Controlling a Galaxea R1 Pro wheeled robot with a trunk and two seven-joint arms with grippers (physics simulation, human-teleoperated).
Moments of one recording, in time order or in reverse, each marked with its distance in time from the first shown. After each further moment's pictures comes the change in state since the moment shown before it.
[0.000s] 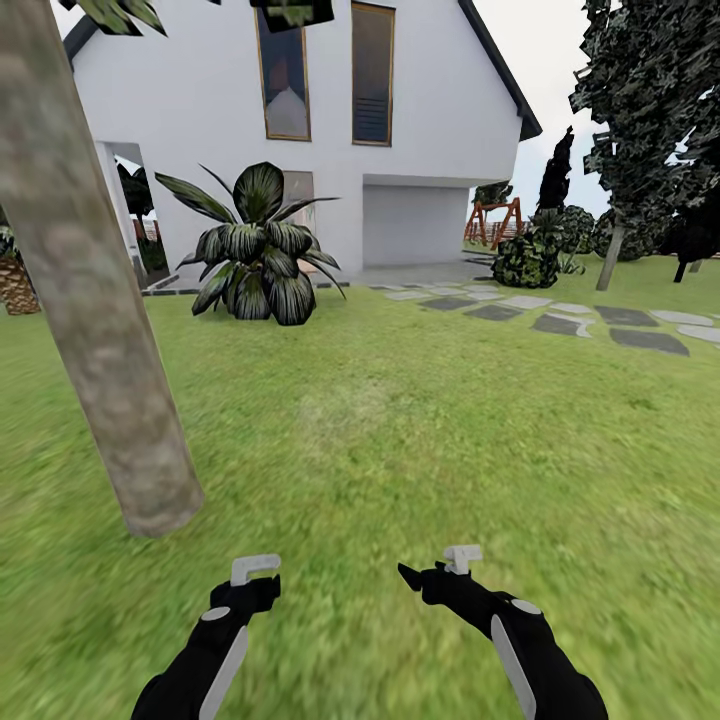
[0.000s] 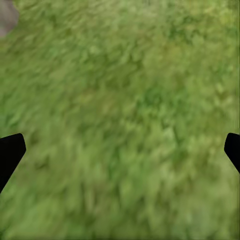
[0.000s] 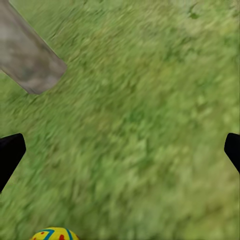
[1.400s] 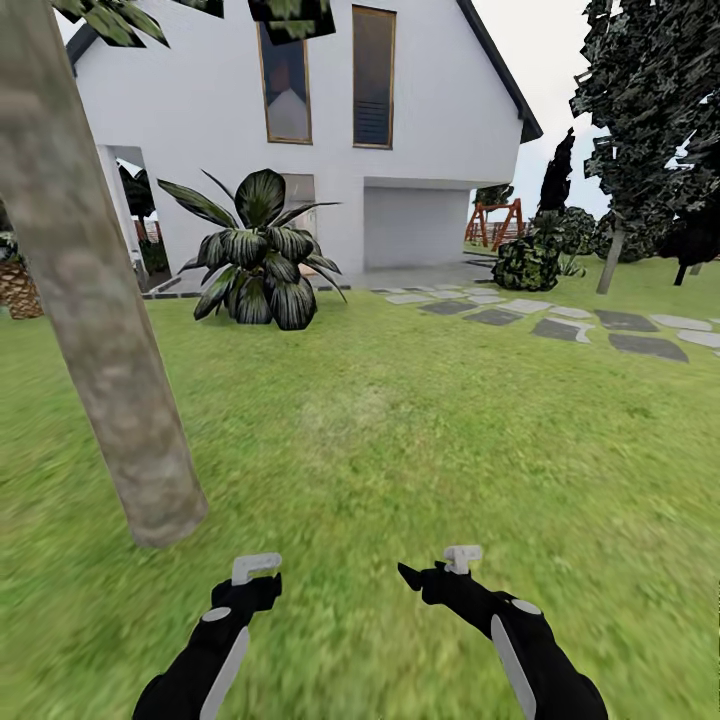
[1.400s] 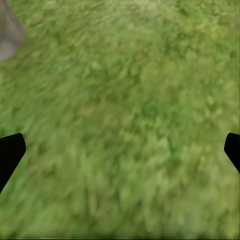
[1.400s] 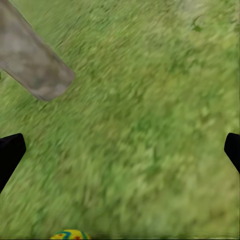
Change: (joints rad) left arm 0.001 -0.001 -0.007 -0.001 -0.003 -0.011 -0.001; right arm 0.000 0.000 0.000 0.000 -0.004 -0.002 0.003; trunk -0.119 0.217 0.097
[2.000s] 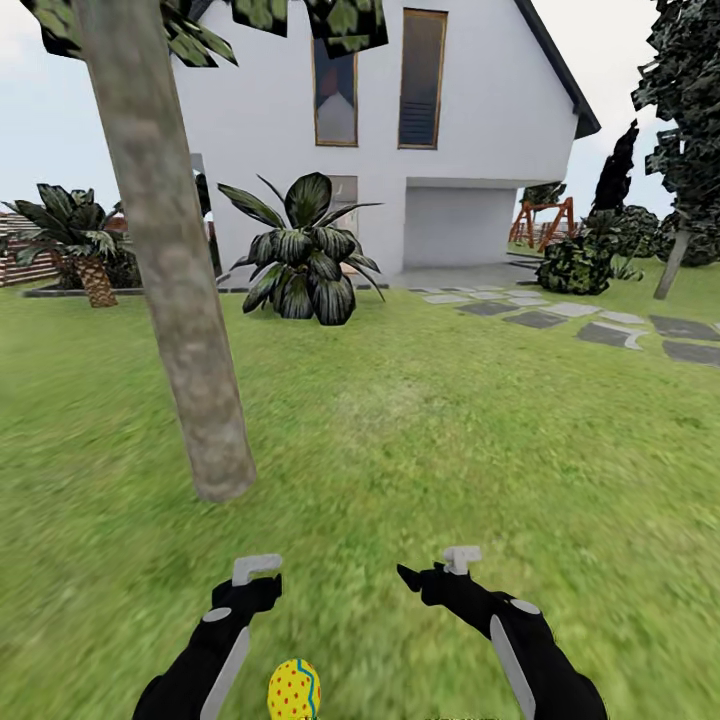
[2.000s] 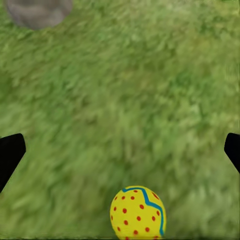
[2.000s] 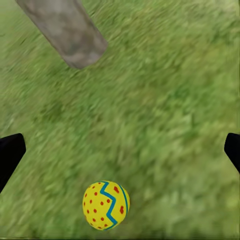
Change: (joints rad) left arm 0.000 0.000 -0.002 0.002 0.002 0.000 0.000; right arm 0.000 0.002 0.002 0.000 0.003 0.012 -0.002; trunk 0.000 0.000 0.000
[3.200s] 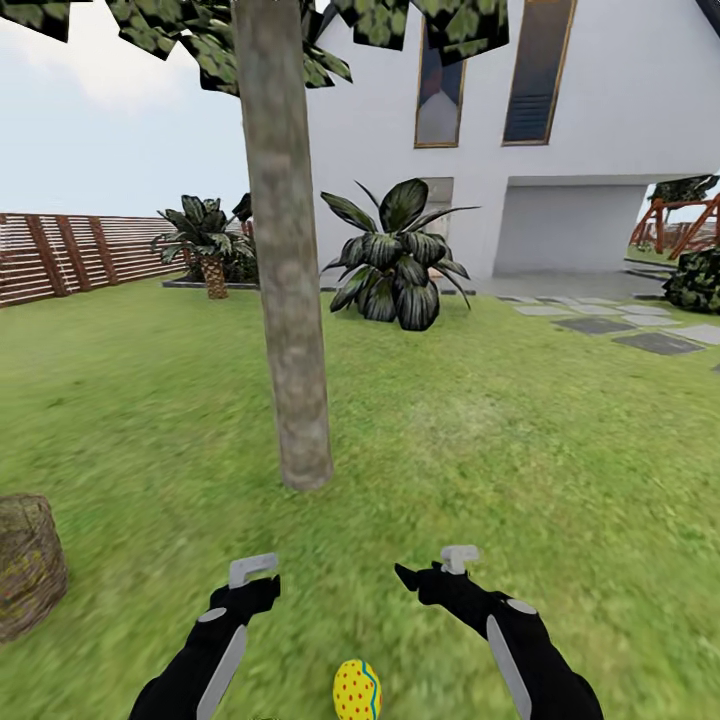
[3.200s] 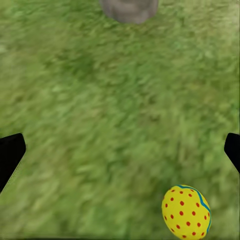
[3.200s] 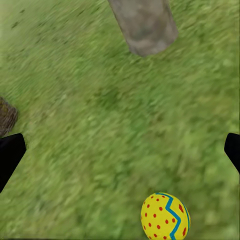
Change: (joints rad) left arm -0.003 0.005 0.012 0.009 0.069 0.004 0.002; right arm 0.000 0.009 0.006 0.000 0.003 -0.011 -0.013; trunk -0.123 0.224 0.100
